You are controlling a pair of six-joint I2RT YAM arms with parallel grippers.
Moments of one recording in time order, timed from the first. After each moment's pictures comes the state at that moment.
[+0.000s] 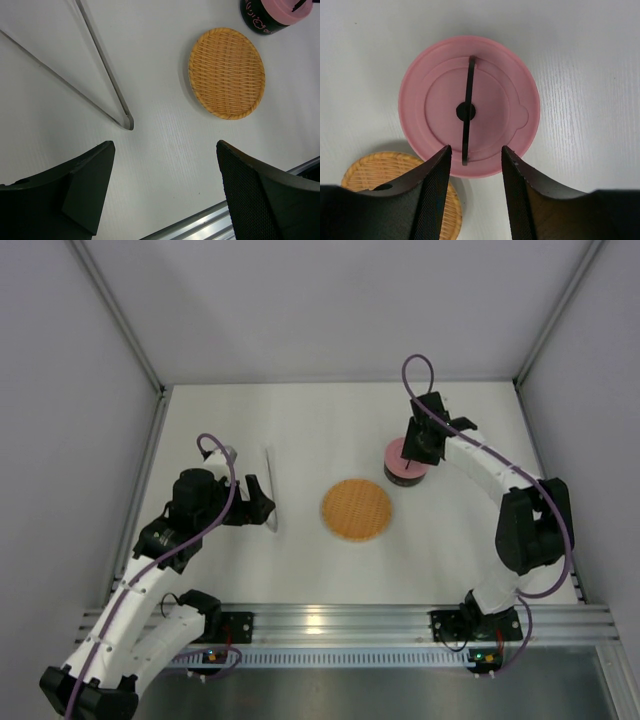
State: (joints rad) left arm -0.37 0.75 0.79 -0.61 0.13 -0.37; right arm 0.33 1.67 1.33 -0.62 0.22 0.51
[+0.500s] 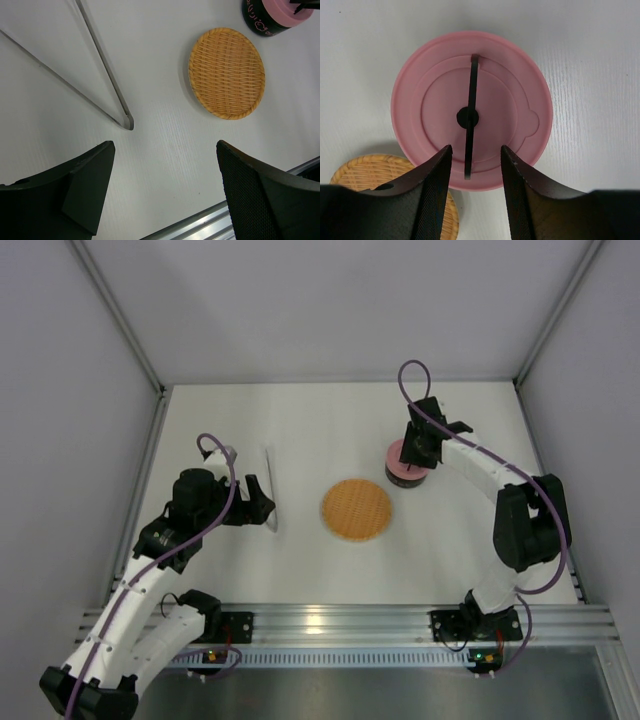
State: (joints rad) left arm -0.37 0.75 0.79 -0.61 0.13 -0.37; right arm 0.33 1.70 1.27 -0.56 0.21 0.51
